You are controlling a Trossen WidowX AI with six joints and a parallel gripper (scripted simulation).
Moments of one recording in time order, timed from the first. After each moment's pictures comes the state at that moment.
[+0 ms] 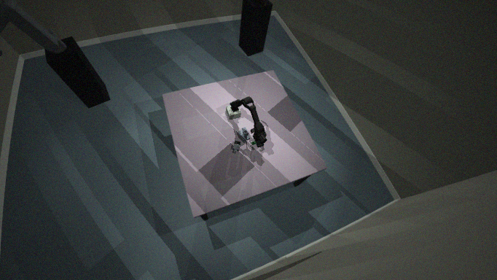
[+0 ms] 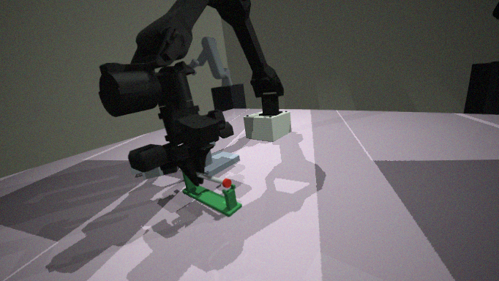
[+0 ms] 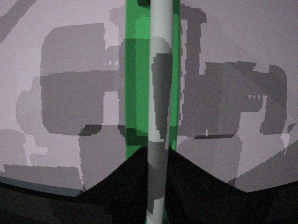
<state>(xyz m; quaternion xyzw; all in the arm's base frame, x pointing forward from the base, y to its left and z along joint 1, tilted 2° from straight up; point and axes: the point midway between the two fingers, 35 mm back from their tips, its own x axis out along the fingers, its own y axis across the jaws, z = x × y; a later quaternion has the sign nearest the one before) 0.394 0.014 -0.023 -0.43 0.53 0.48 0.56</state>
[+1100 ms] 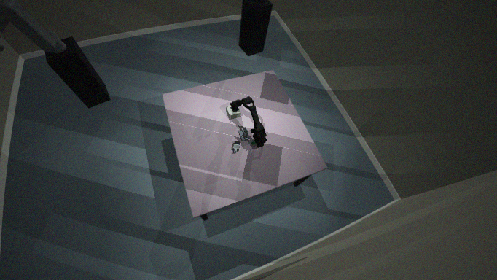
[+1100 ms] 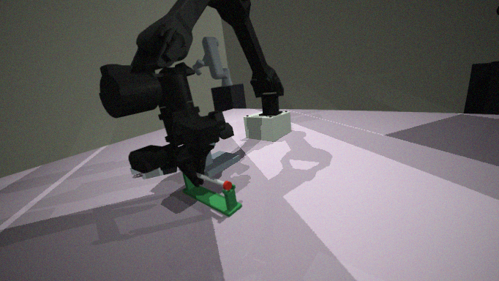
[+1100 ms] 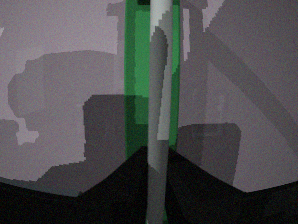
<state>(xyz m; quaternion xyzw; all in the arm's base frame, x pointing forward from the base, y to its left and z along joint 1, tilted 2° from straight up) 0.394 0.014 -0.025 -0.43 0.52 0.48 0.56</state>
